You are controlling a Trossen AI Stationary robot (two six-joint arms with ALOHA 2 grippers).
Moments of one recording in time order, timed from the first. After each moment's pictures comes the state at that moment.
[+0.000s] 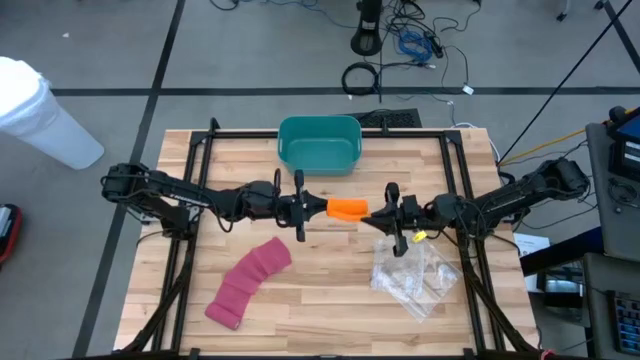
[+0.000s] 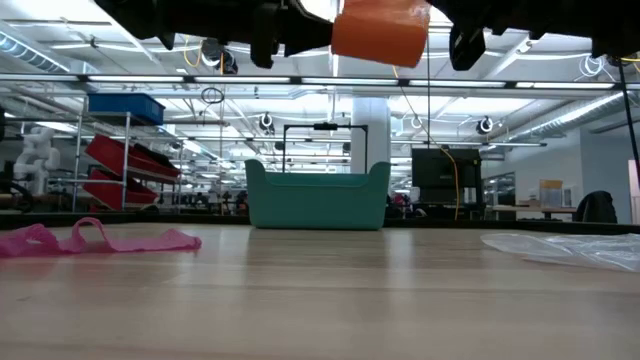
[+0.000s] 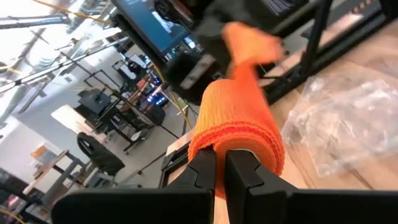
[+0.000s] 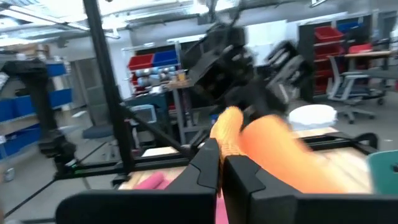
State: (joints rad) left arm -0.03 1.47 0.77 0.65 -0.08 0.73; right arm 0.21 1.10 0.40 0.88 0.18 0.15
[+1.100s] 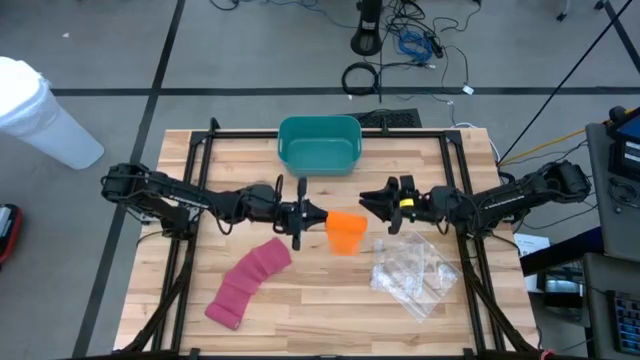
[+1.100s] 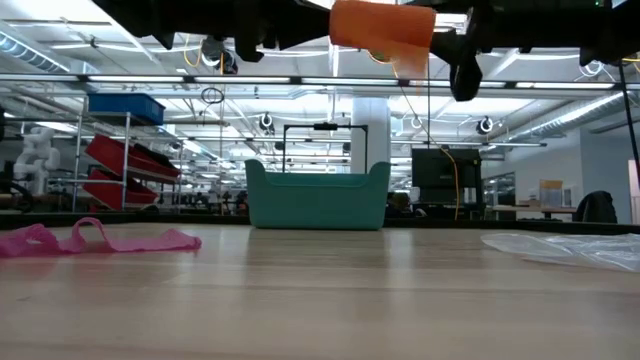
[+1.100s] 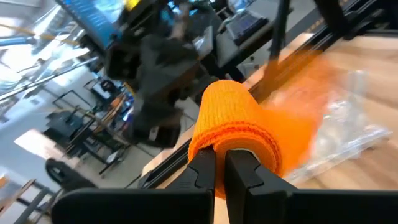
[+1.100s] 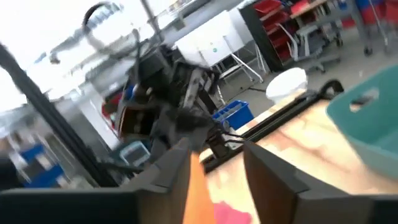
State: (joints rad) left arm -0.04 1.47 0.77 0.63 0.04 0.74; right arm 0.10 1.10 0.40 0.85 0.27 0.59
